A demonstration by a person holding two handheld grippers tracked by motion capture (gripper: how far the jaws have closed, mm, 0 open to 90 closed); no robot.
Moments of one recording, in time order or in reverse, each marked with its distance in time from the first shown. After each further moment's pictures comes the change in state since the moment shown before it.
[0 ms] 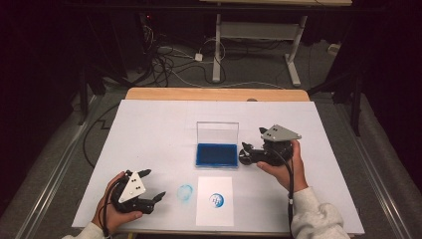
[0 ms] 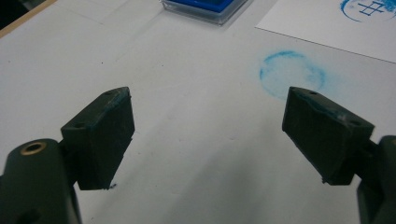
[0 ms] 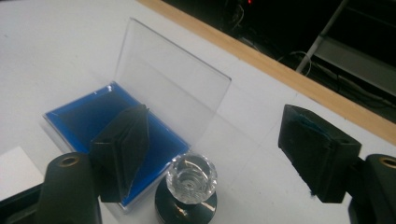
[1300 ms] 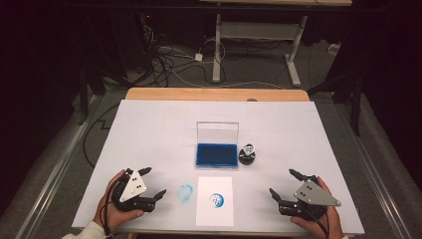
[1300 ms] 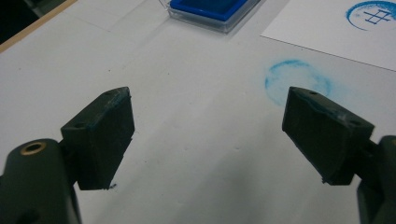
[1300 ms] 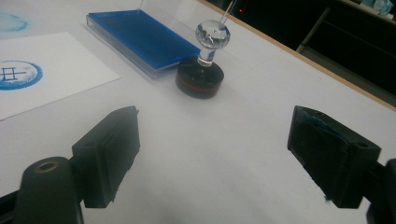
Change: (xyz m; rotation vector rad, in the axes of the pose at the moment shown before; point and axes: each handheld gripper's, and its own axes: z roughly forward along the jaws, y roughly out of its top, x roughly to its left) left arm 0.000 0.005 0.001 -0.012 0.019 0.010; right arm 0.025 -0.113 -0.091 -0.045 -0.060 -0.096
